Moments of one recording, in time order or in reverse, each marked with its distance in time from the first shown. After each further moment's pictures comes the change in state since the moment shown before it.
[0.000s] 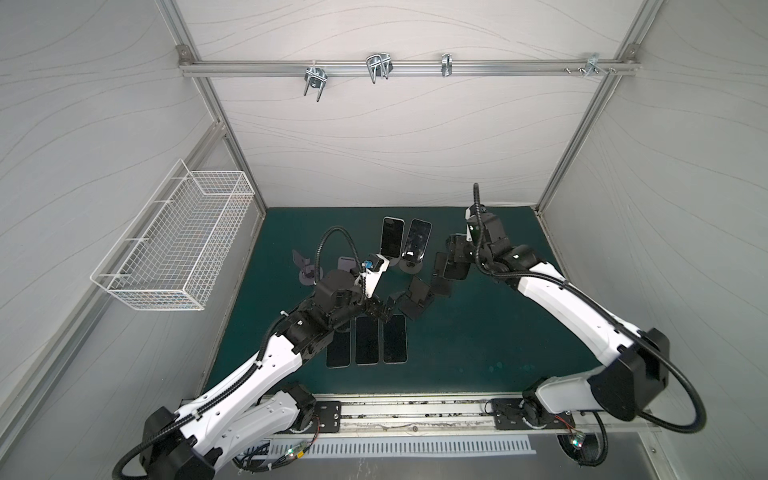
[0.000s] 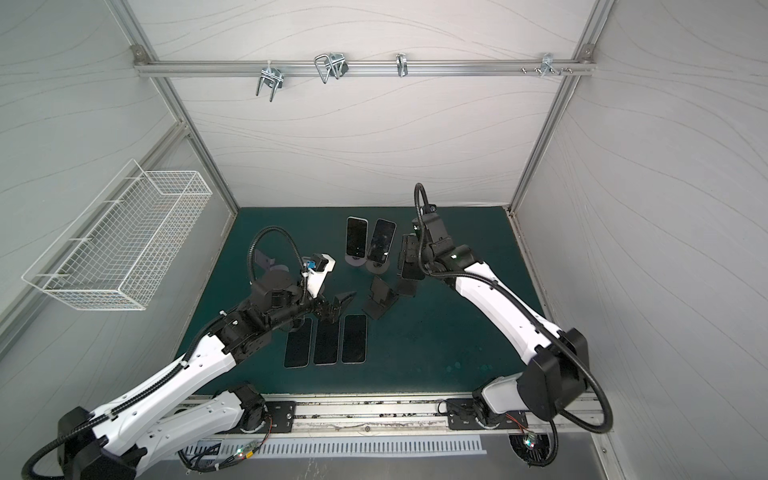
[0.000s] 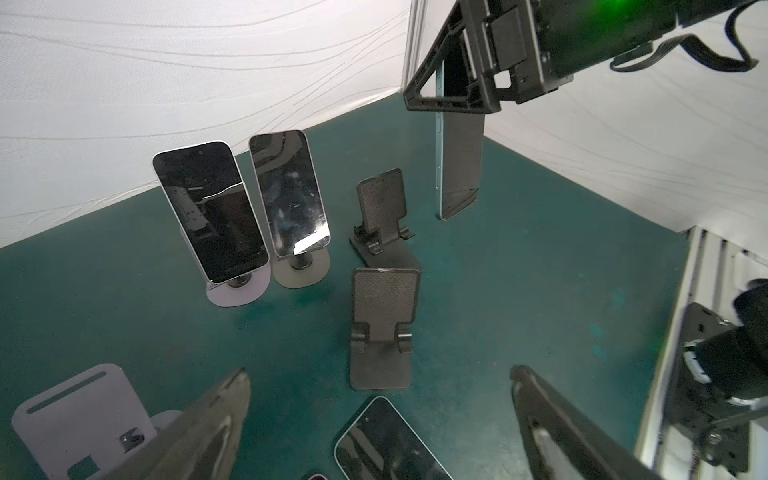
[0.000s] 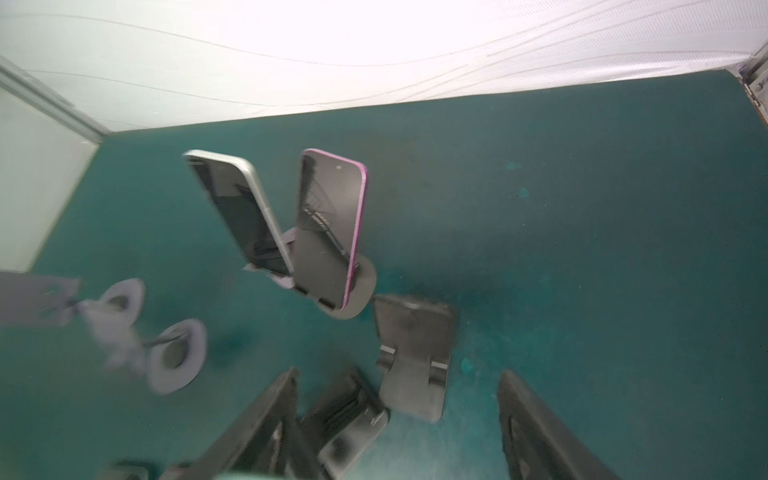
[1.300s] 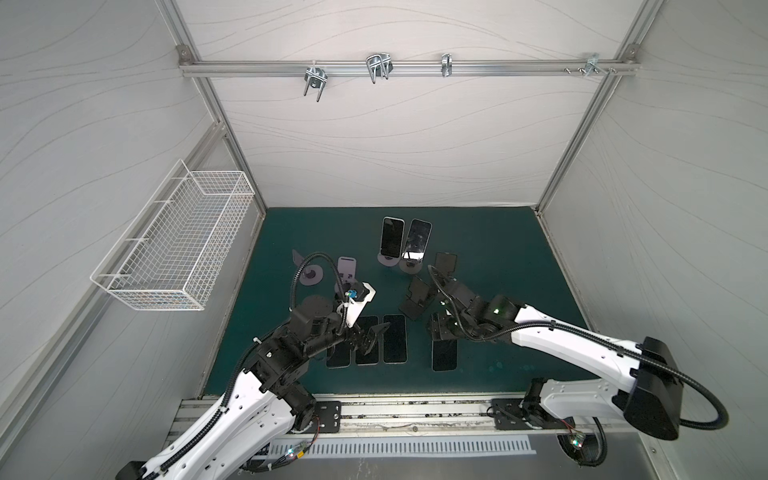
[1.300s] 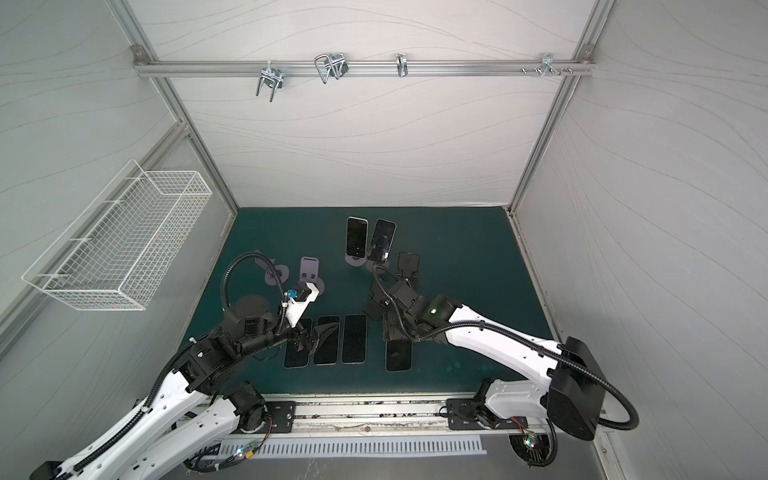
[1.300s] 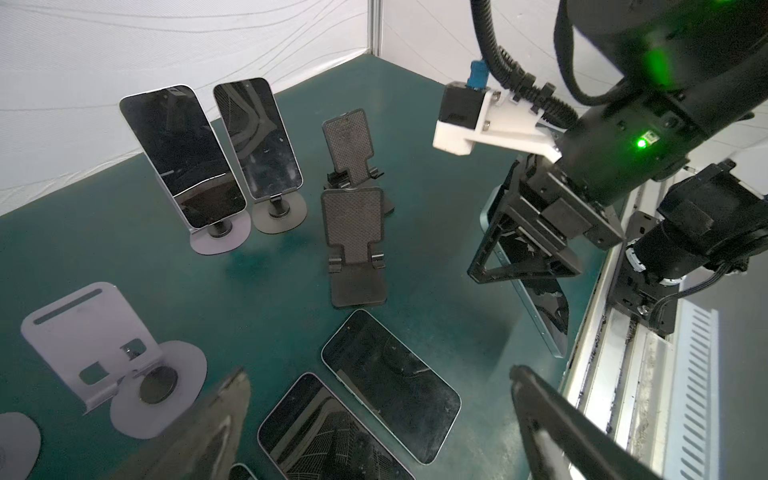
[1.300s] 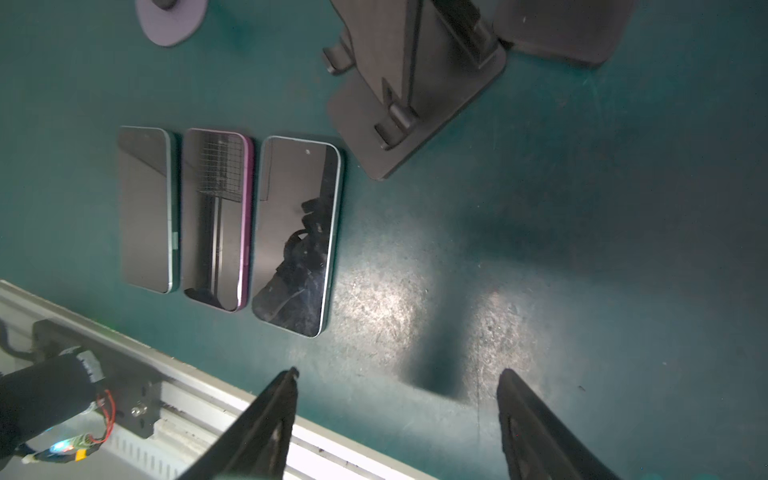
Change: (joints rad) left arm 0.000 -0.284 -0.101 -0.266 0.044 0.092; right arm 0.387 -0.079 -0.361 -0.168 -0.183 0.338
